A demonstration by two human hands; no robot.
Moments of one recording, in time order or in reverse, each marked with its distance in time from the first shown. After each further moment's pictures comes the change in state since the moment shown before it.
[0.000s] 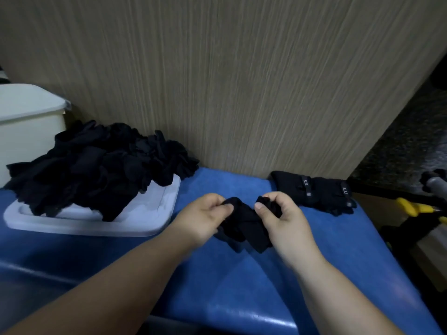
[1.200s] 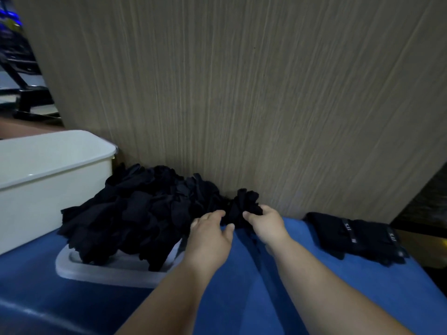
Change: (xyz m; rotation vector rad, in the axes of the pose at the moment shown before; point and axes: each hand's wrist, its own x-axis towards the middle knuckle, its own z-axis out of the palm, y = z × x) left_hand 0.051 -0.023 -0.068 0.480 0.326 0.113; right_hand 0.100 -0.016 0.113 -0.048 -0.120 0.289
